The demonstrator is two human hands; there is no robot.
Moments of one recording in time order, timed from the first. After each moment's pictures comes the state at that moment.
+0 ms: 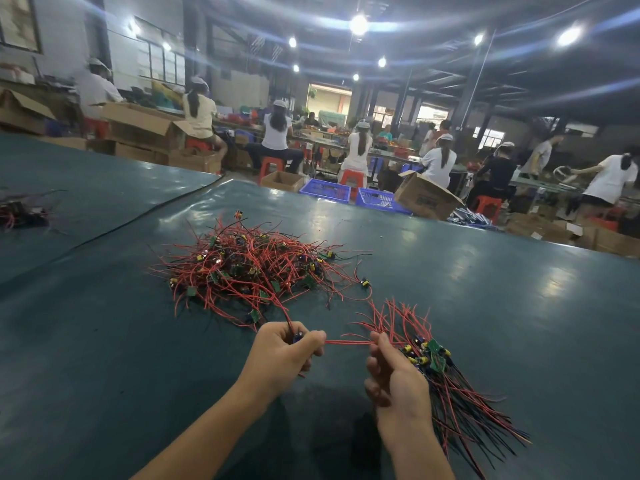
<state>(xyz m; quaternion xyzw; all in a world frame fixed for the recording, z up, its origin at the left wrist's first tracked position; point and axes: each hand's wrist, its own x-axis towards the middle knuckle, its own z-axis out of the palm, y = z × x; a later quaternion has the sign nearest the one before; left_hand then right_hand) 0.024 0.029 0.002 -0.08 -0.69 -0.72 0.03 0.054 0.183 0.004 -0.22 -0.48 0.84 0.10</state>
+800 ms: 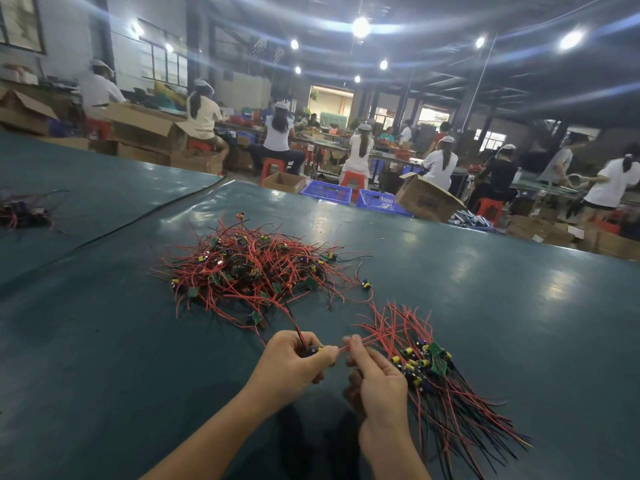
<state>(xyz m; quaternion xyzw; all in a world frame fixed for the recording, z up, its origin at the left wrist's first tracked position) 0.028 0.033 0.002 -0.13 -0.74 -0.66 -0.01 0.050 0.158 -0.006 -0.19 -0.55 0.80 0.12</state>
